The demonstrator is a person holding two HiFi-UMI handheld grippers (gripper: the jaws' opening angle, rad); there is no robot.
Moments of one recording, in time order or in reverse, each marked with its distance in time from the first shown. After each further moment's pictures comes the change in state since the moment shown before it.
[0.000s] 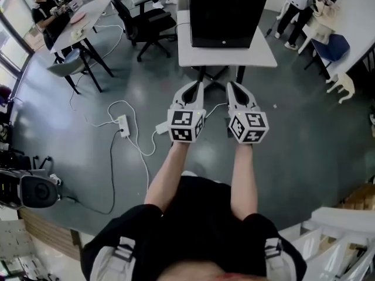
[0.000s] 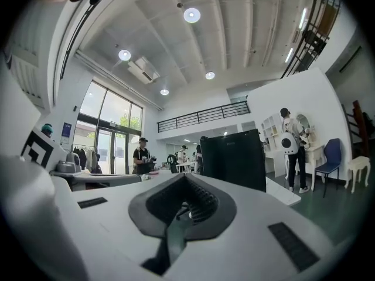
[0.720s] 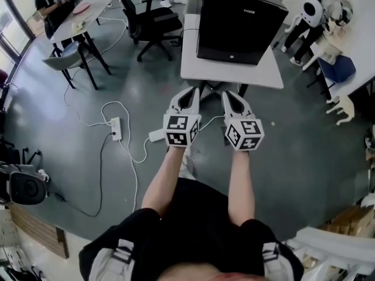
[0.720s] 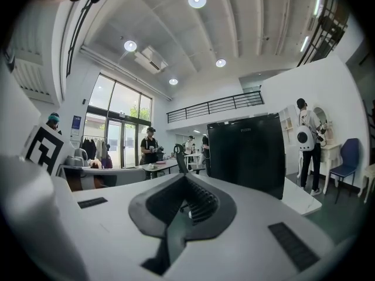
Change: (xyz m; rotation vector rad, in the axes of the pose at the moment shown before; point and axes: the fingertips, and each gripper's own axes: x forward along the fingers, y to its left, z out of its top) left arm 0.080 0.086 -0.030 -0.085 -0.006 0.079; right arm 0.114 -0.016 -0.040 -0.045 0.091 0.110
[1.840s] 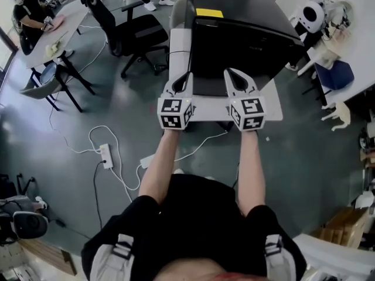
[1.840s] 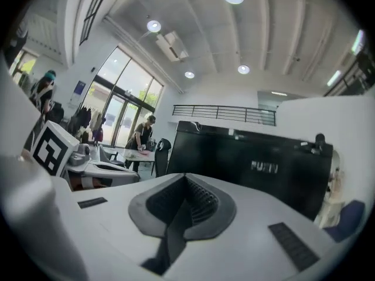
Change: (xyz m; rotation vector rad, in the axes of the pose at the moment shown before) left arm 0.303 0.134 0.045 0.009 -0.022 -0.055; right arm 0.275 -0.165 0.098 -0.301 0.018 -0.034
